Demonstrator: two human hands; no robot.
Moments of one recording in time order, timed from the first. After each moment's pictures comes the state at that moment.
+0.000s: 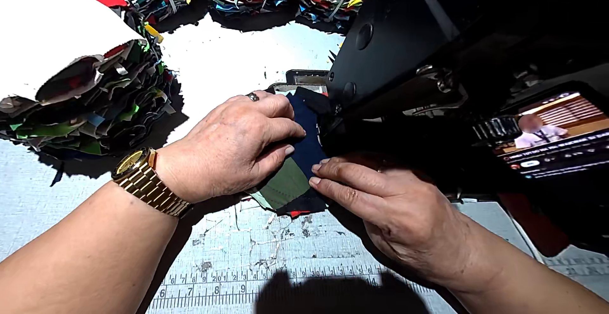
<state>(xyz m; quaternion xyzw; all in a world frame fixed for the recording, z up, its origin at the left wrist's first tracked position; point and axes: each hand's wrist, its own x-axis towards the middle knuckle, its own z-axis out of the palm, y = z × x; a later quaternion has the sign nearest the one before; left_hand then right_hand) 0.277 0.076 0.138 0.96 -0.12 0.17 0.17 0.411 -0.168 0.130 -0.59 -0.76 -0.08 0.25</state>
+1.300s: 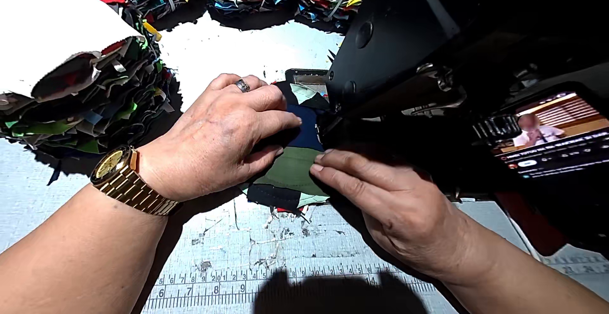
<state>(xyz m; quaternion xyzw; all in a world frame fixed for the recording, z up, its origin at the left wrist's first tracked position) 0.268 0.082 0.147 0.97 -0.12 0.19 0.09 0.413 -0.167 0.127 -0.60 -0.75 -0.09 0.26</state>
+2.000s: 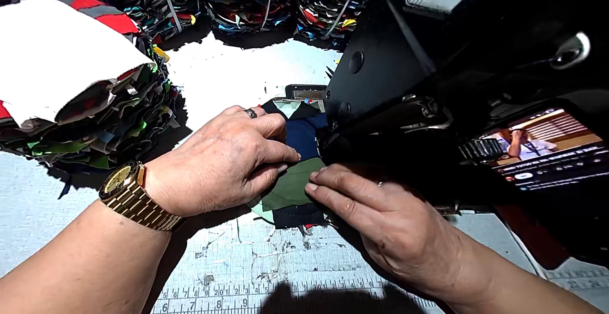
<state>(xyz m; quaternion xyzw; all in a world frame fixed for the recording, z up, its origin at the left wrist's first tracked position) 0.267 0.081 0.149 0.97 -0.14 0.14 0.13 0.410 -0.166 0.124 -0.60 -0.75 -0.10 0.25</state>
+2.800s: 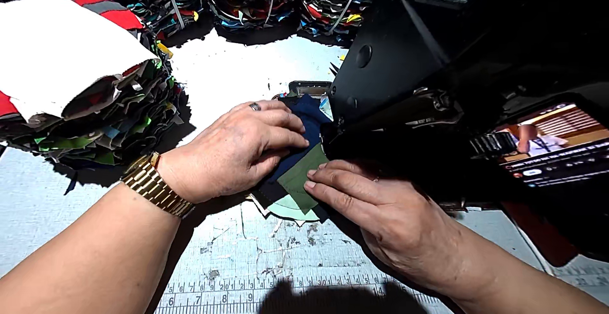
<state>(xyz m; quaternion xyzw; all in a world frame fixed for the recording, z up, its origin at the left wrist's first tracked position) 0.278 0.088 0.137 0.95 -0.15 0.17 0.21 0.408 -0.160 0.126 -0.59 -0.76 -0.08 0.24</state>
